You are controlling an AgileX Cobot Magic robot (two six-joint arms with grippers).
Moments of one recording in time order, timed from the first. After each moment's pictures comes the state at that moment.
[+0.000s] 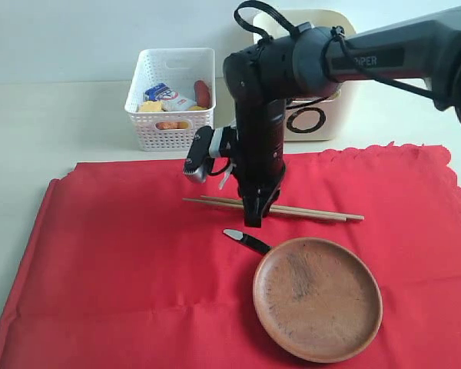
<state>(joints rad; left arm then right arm) -0.08 0.01 0.00 0.00 0.21 0.01 0.49 2.24 -1.62 -0.05 1.06 -0.73</state>
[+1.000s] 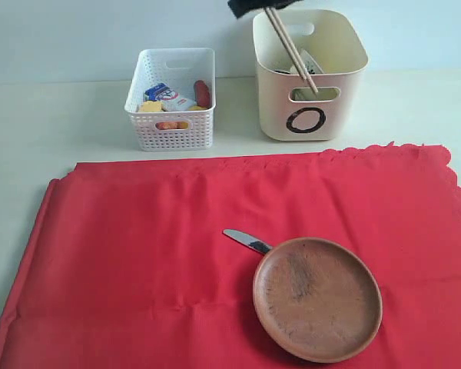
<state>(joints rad) -0.08 0.01 0.00 0.00 0.21 0.01 0.31 1.84 -1.62 0.09 0.50 -0.33</state>
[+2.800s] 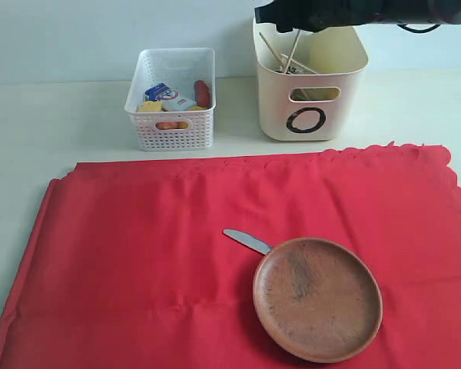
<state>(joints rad) -0.08 0.01 0.00 0.00 0.21 0.01 0.18 2.10 -1.62 0.16 0.07 -0.15</state>
